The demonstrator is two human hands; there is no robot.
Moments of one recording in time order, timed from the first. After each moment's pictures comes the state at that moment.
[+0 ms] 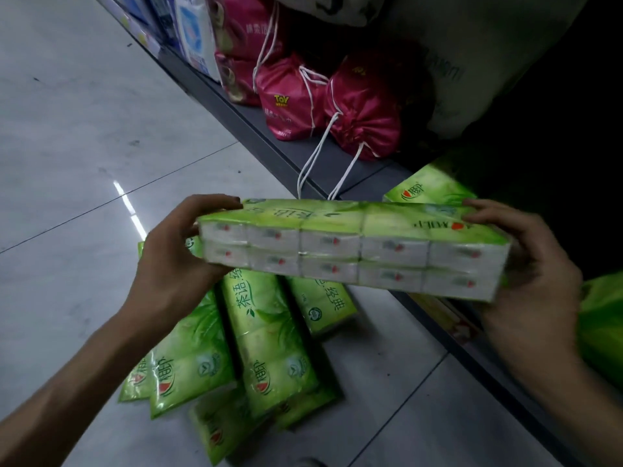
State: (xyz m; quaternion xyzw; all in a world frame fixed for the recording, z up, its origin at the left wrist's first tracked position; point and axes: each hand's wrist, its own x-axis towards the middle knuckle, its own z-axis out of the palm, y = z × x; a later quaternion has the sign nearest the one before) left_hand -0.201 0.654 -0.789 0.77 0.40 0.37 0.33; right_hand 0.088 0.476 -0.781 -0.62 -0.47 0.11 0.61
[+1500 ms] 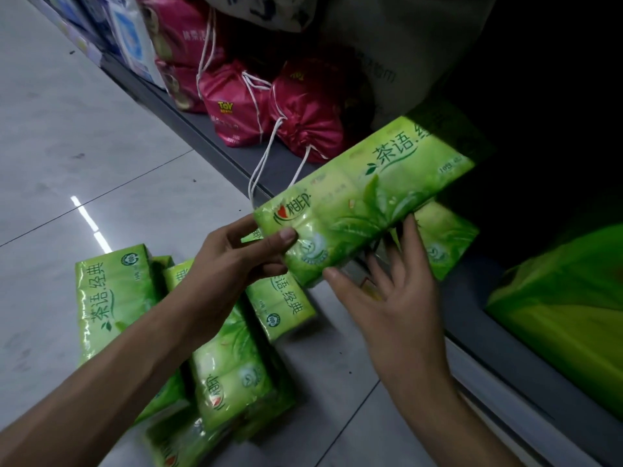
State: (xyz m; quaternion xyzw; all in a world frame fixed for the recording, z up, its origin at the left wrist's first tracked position) left_hand -0.097 0.620 -0.787 0.55 0.37 0.26 0.70; right_hand 0.037 0.473 -0.789 -0.63 -0.26 0.31 0.67
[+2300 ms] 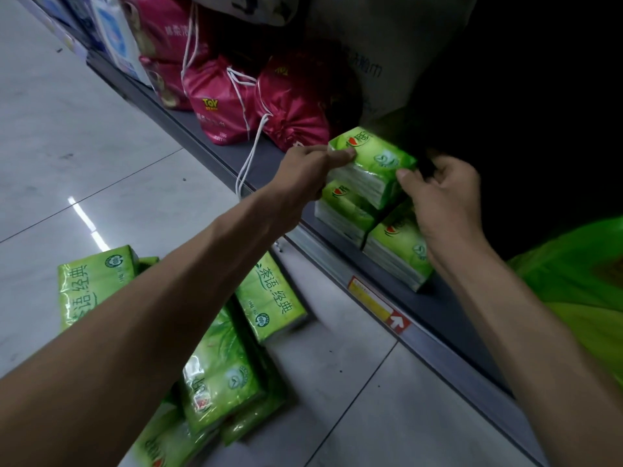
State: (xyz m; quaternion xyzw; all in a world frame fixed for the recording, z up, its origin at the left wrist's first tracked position) left_hand 0.047 0.672 -0.768 0.64 0.38 0.21 0.63; right_hand 0.161 0.534 -0.766 -0.69 -0.25 0.22 0.64
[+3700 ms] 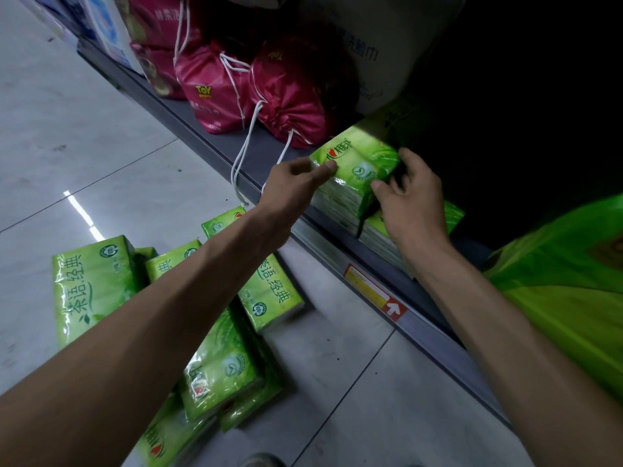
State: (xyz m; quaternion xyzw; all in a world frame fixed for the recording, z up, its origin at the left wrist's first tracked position) left_hand 0.027 0.649 -0.794 0.63 0.41 0.24 0.61; right_hand 0.154 0.543 -0.806 -0.70 -0.26 0.25 0.61
